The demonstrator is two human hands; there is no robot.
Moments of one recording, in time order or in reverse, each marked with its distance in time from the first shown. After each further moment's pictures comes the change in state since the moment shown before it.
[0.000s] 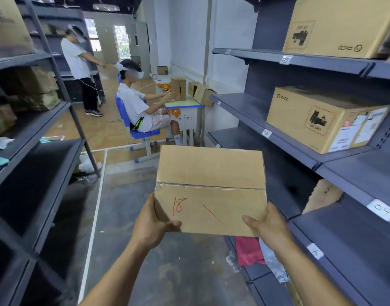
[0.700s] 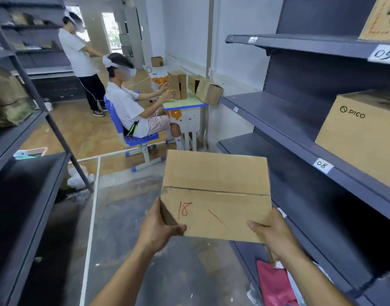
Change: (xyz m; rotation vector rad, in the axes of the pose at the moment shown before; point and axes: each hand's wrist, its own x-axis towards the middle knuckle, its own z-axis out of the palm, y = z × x) left_hand 0.297 -0.023 -0.001 -0.031 -0.133 -0.024; right_hand 0.249 -0.055 0.110 0.126 -0.040 0.104
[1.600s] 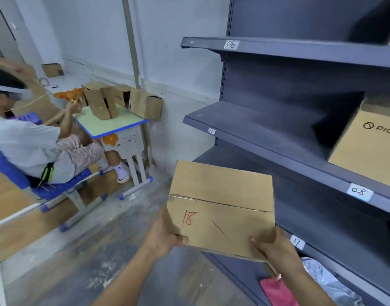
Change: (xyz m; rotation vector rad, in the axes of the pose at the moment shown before) left_hand 0.352 0.005 -0.008 0.086 -0.591 0.185; right_hand 0.173 -0.054 0.112 0.002 0.476 0.365
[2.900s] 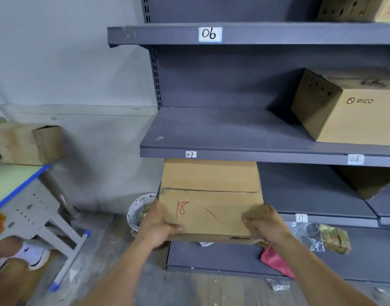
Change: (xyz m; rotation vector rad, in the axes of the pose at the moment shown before) left_hand 0.317 0.006 -0.081 0.105 -0.484 0.246; right_hand 0.110 -0.127 0.117 0.166 0.340 0.175
